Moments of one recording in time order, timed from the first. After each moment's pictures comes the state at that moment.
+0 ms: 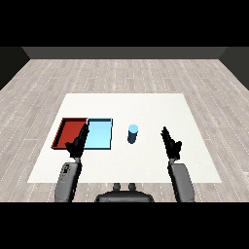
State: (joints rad) left arm -0.05 0.09 -0.03 -1.60 0.02 0.01 0.00; right arm -0.02 -0.10 0.02 -1.57 0.01 -0.01 0.05
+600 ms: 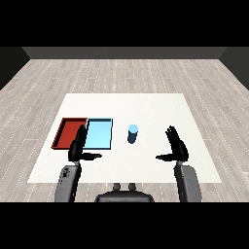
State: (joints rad) left arm 0.01 0.06 -0.02 -1.64 0.01 -0.01 -0.21; right arm 0.01 -0.13 -0.08 -1.59 -0.20 0.21 -0.15
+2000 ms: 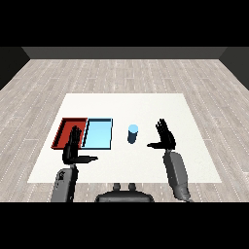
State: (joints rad) left arm 0.06 0.06 0.04 -1.68 0.07 -0.08 -0.33; right arm -0.24 -0.05 -0.13 -1.27 -0.28 0.20 -0.17
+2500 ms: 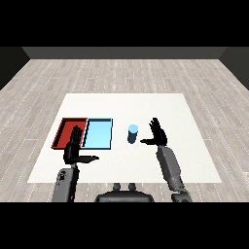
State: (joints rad) left arm 0.05 0.05 0.03 -1.69 0.06 -0.07 -0.31; right arm -0.38 -0.02 -0.12 -1.03 -0.26 0.14 -0.26
